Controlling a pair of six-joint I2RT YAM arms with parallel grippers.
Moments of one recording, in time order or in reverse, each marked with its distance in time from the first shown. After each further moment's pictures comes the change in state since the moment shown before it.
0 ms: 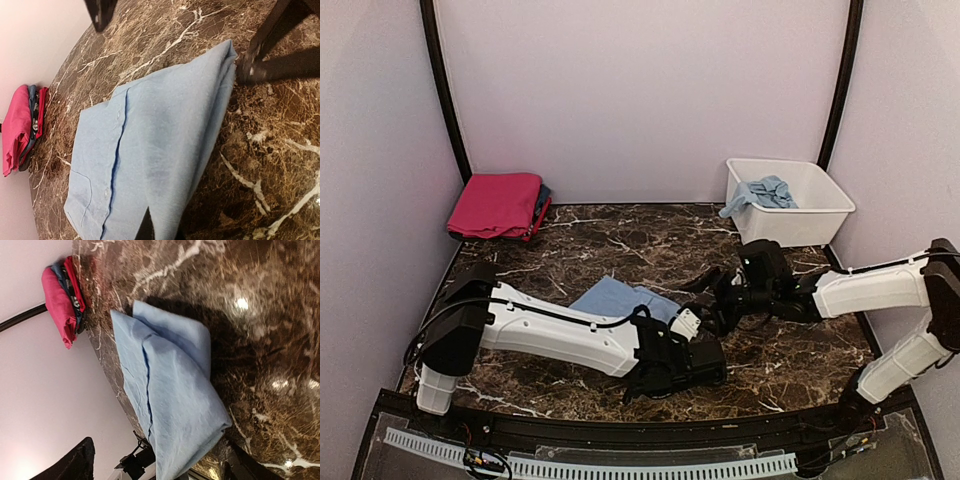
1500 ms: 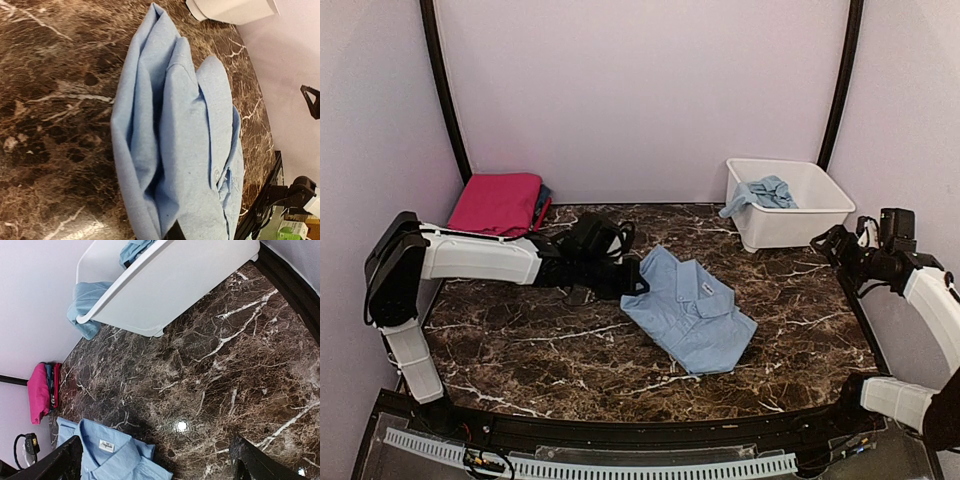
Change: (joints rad) left arm 0.540 -0.350 -0.412 0.748 1.117 -0.123; right arm -0.974 -0.539 0.059 -0.650 -0.131 -0.983
